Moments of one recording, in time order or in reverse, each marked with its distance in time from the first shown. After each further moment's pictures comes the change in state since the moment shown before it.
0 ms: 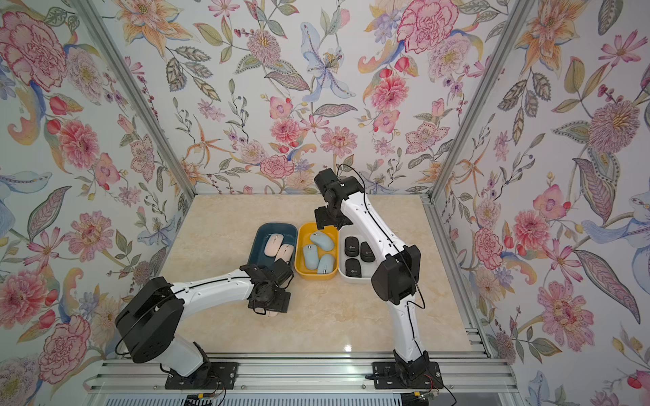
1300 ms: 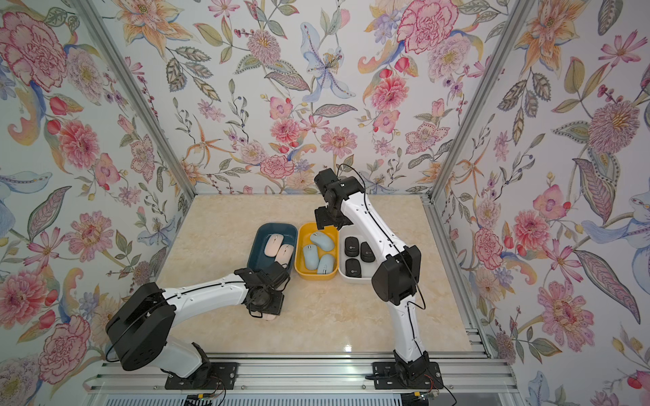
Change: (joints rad) left arm 0.000 -0.069 -0.057 0.002 0.001 0.013; right arm 0.001 -0.003 -0.001 0.000 0.003 0.001
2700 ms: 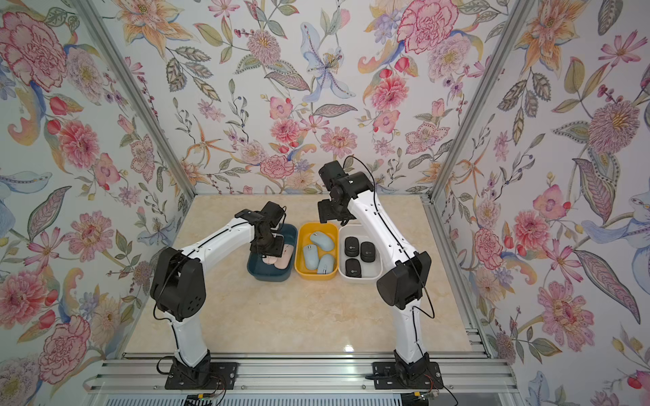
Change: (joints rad) left arm 0.323 0.416 0.739 -0.242 -0.009 0.298; right arm -0.011 -0.087 0.031 -0.010 0.025 0.013
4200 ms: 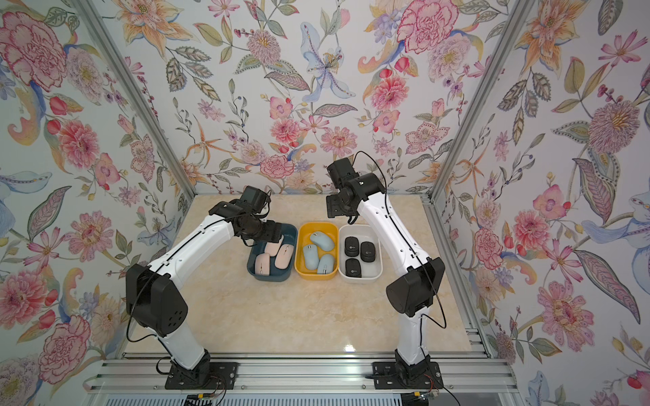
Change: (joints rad) left arm 0.049 -0.237 0.006 0.047 0.081 0.086; right arm -0.023 -0.118 -0.138 0.132 0.100 0.000
